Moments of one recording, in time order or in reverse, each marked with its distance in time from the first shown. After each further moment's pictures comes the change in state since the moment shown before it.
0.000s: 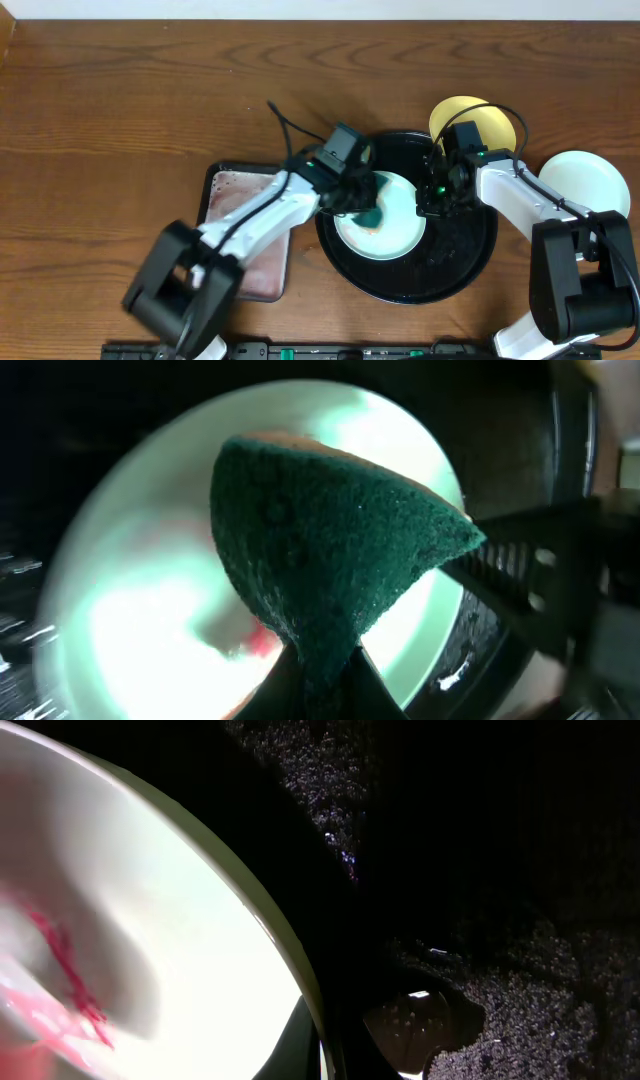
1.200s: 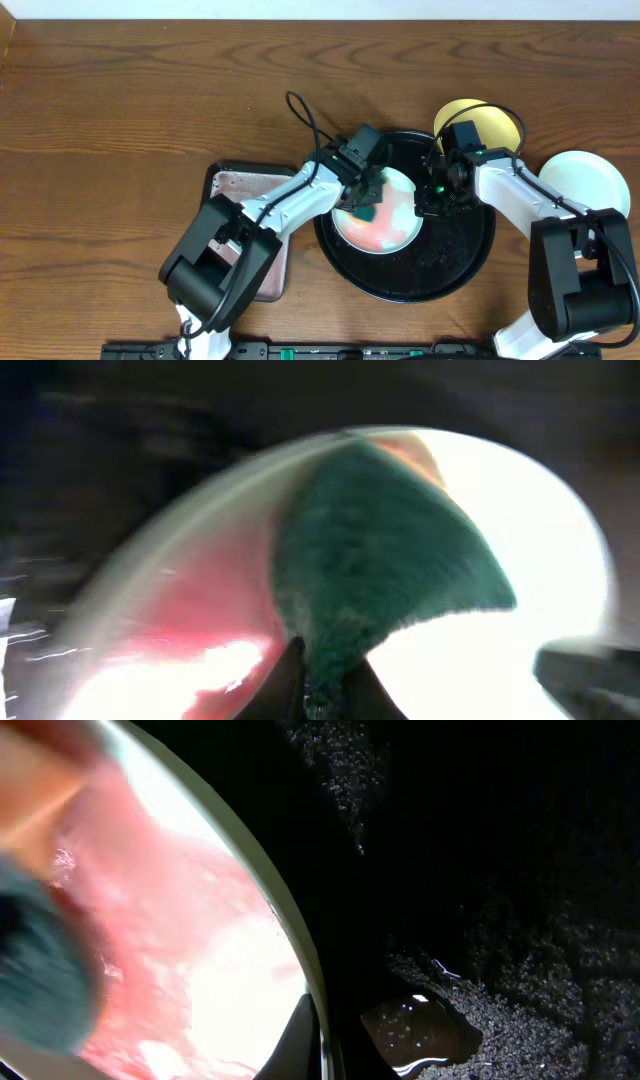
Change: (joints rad) left arm -0.049 0.169 0.105 -0.008 -0.192 -0.052; right arm 0.002 0.010 0.009 -0.018 -0.015 -0.002
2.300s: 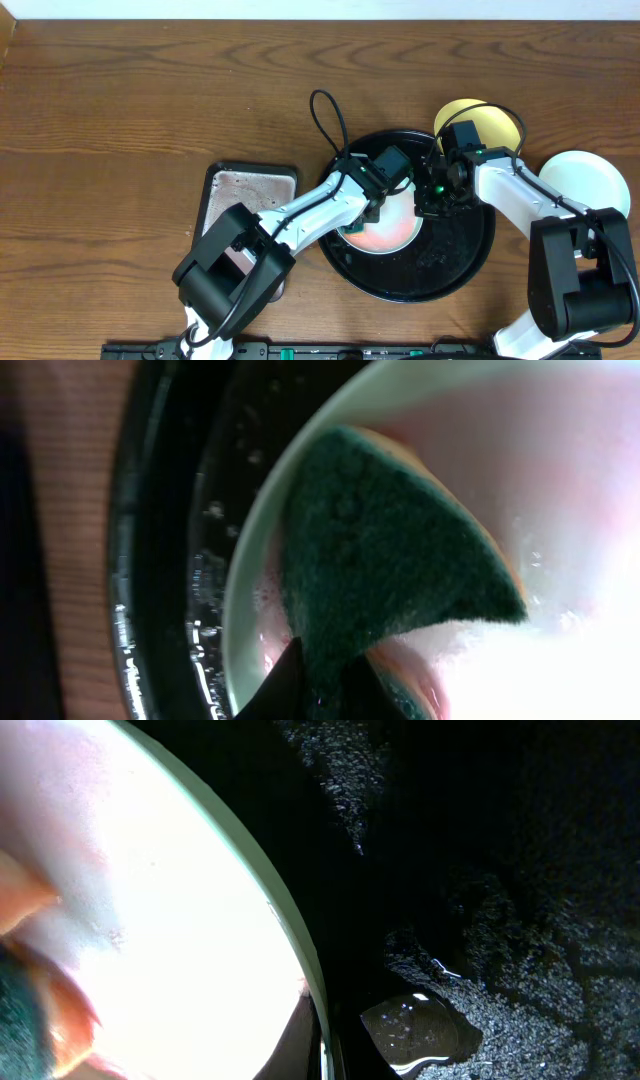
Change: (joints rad) left arm -0.109 0.013 0.079 -0.343 -0.387 -0.023; right arm 0.000 0.002 0.004 -0.009 0.000 -0.001
